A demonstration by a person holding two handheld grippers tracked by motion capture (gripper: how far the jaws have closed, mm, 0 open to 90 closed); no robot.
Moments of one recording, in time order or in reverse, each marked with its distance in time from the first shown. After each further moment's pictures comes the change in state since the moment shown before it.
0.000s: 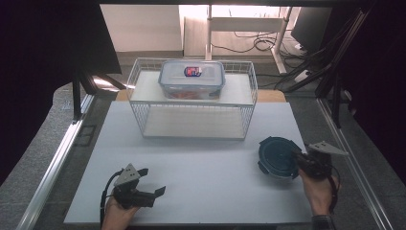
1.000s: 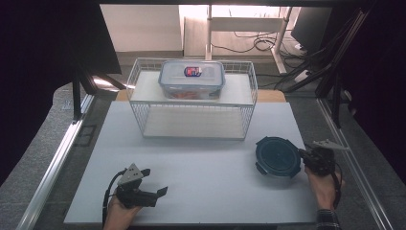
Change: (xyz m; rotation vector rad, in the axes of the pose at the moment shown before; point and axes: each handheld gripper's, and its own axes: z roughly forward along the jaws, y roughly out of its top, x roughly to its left) left arm -0.002 0.001 0.006 0.022 -0.002 -0.001; right arm -0.028 -0.010 0.028 0.096 -0.069 0.031
